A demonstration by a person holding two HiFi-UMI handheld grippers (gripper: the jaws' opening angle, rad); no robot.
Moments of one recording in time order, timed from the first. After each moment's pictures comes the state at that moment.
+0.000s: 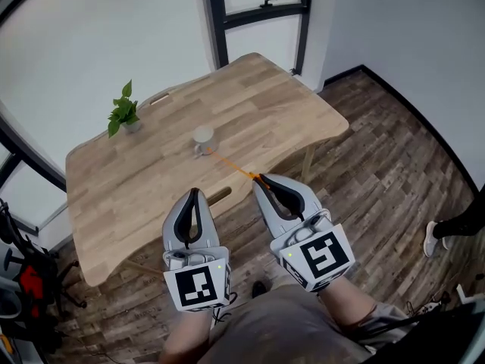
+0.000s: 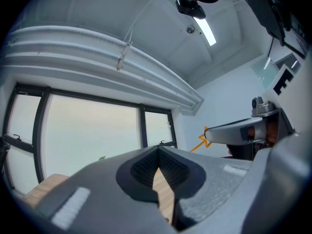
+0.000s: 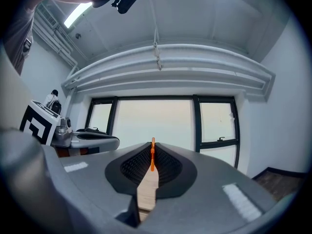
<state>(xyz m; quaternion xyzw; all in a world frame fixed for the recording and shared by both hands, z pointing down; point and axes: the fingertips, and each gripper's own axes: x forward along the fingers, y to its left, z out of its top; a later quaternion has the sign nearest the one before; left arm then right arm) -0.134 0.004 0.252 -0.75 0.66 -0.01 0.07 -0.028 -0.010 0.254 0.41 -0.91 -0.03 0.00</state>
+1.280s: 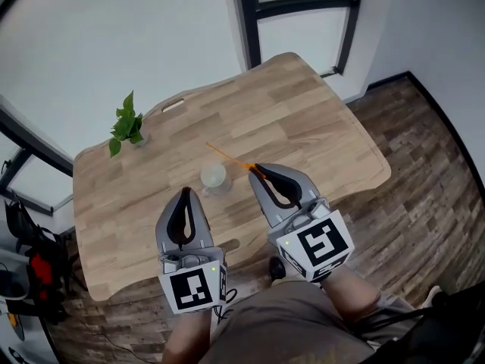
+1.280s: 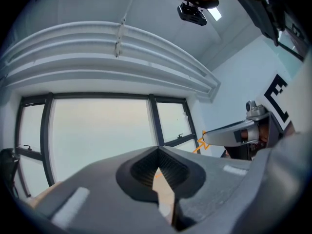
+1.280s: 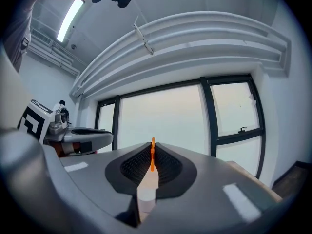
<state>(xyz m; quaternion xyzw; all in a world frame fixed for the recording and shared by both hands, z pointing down) -0.155 -0.215 0.261 -0.67 0.73 -0.06 0.07 -0.053 -0.266 0.281 0.31 -0.95 0.01 0.01</state>
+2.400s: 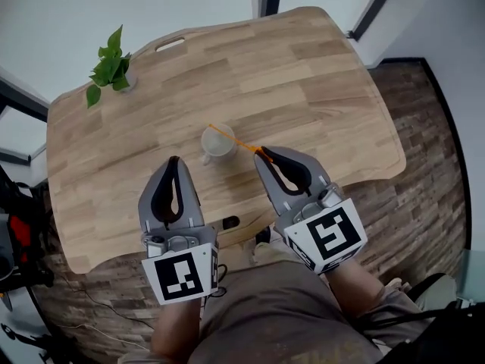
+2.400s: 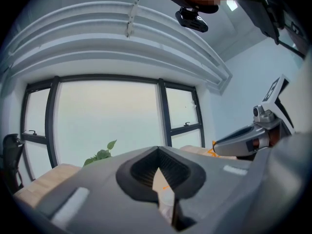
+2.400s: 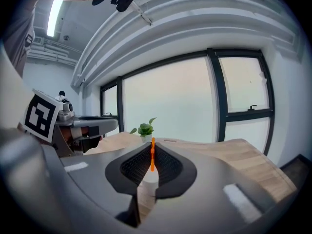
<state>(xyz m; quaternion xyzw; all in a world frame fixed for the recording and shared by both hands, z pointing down) -0.226 -0.256 0.322 -0.65 0.76 -0.07 0.00 -0.110 -0.298 0.363 0.27 -0.95 0.06 0.12</state>
